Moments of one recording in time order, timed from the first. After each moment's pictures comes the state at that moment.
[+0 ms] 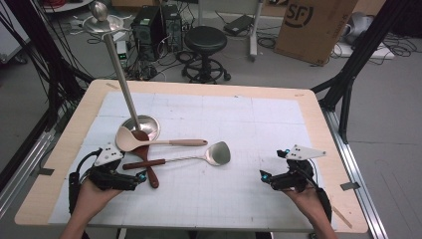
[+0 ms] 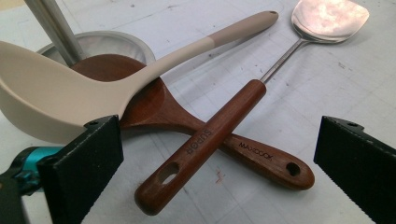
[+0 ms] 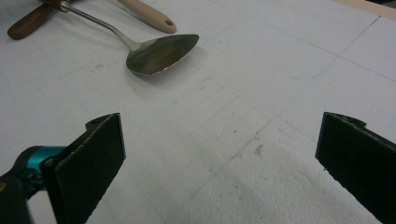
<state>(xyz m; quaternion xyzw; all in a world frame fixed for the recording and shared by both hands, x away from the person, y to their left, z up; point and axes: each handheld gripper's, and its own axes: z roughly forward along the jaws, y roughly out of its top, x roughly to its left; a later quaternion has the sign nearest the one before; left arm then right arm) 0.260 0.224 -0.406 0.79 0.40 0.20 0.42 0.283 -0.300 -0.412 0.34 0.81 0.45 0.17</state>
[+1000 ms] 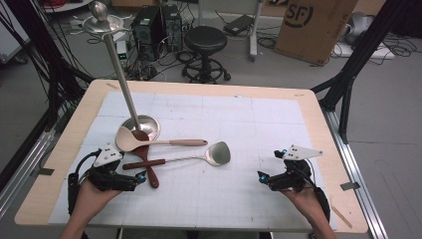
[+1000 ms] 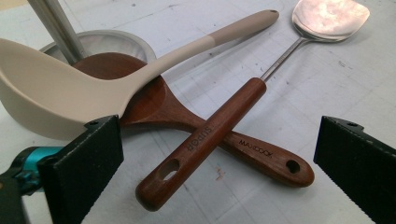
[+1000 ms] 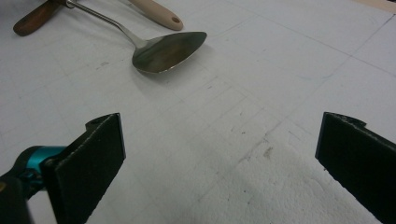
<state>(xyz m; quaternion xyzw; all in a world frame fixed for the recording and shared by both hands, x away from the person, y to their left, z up) 0.259 0.225 -0.406 0.79 0.40 0.21 0.42 0.285 -0.295 -0.414 0.33 0.82 0.45 0.16</state>
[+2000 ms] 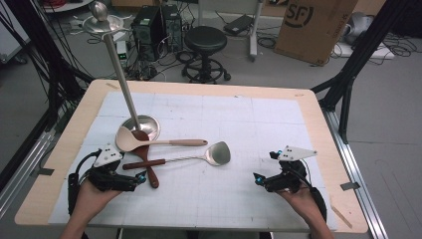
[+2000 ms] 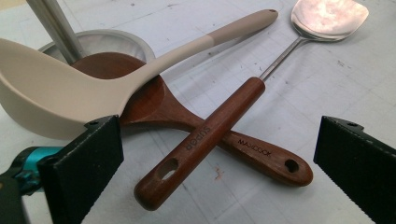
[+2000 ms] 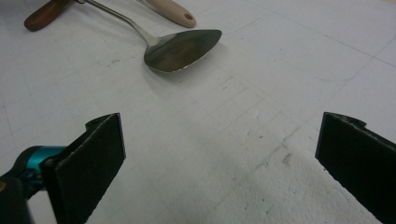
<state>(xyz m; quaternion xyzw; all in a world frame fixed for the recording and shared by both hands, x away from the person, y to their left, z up) 0.258 0.224 -0.406 0.79 0.40 0.20 0.42 0.285 -0.284 -0.416 0.32 0.83 0.44 0.15</state>
